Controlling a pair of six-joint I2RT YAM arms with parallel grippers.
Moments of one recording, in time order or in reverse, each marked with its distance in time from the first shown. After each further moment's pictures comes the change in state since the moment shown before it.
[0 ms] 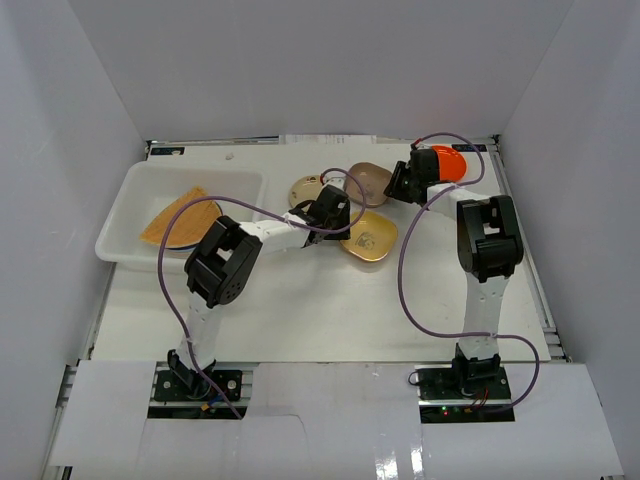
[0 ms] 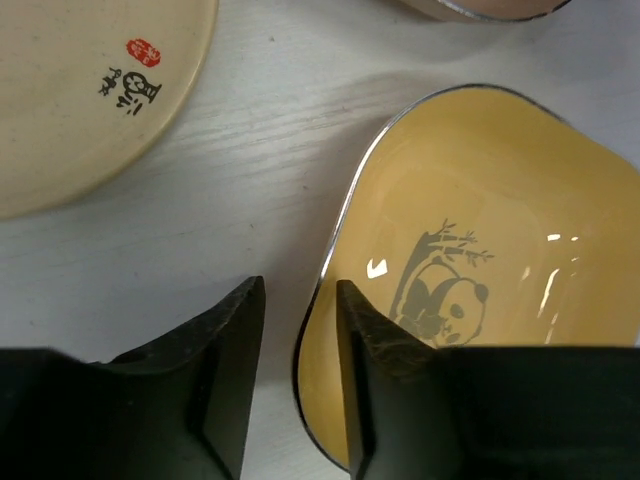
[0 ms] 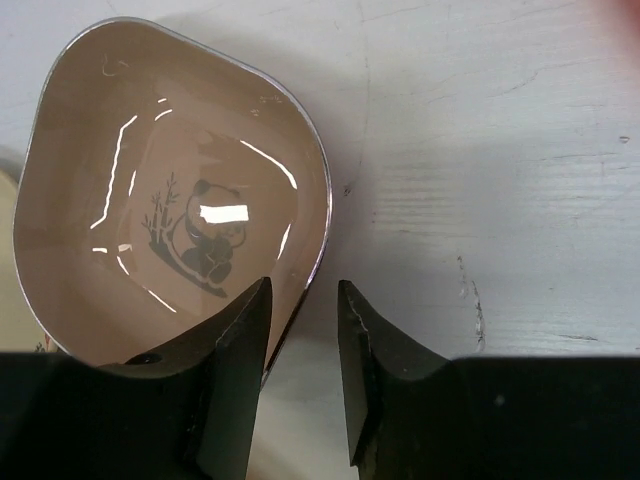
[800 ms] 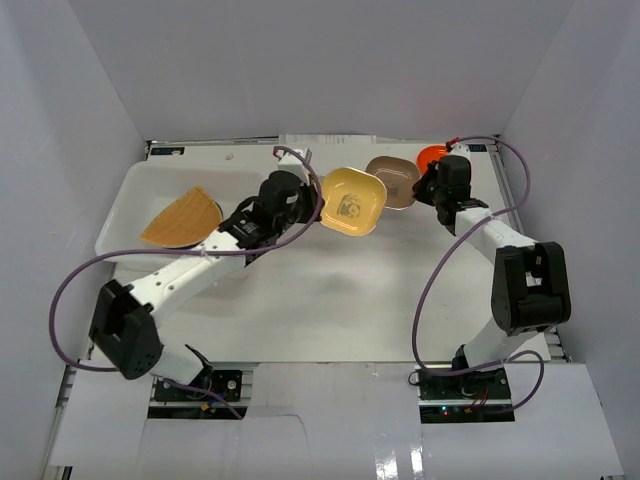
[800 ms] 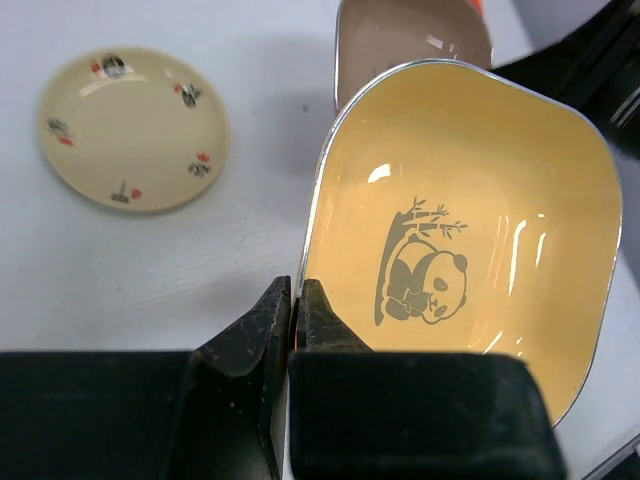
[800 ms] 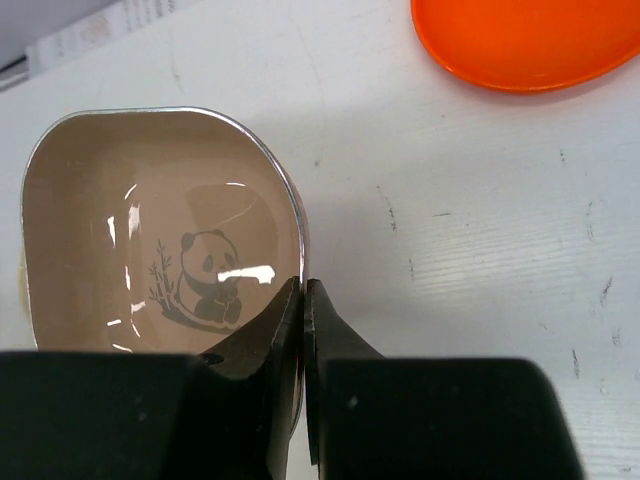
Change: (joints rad) left arm 0.001 -0.603 -0.244 -0.034 -0.035 0.063; right arm -0.025 -0.439 -0.351 0.091 0.143 0.037
